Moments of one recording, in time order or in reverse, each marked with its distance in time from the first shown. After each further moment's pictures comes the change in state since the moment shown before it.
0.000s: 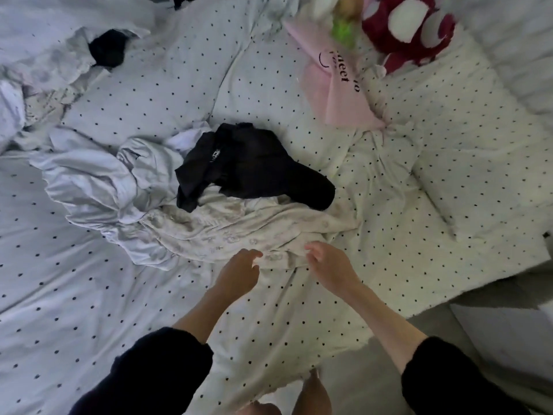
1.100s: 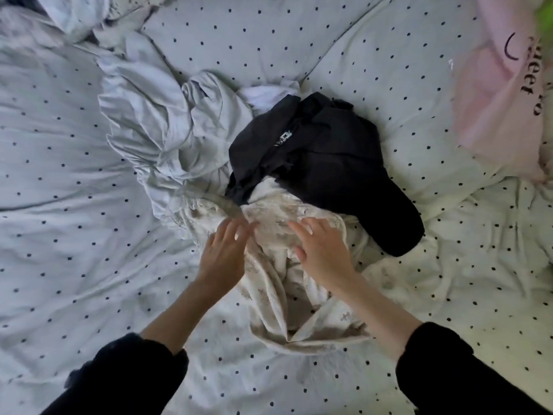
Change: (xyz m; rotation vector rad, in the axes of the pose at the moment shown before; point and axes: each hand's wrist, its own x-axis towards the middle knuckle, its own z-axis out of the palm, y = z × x) left_hand 0.061 -0.093 0.022 0.281 0.546 -0.131; right_hand 0.172 -0.018 0.079 -0.517 -0.109 -0.729
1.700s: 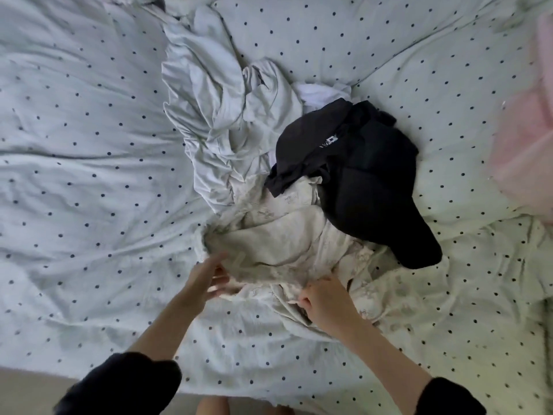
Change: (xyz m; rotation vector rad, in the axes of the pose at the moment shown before) left_hand -0.083 -0.045 -0.024 -1.442 -0.237 -1.215; right_hand -0.055 -0.058 0.018 -0.163 -0.359 -0.179
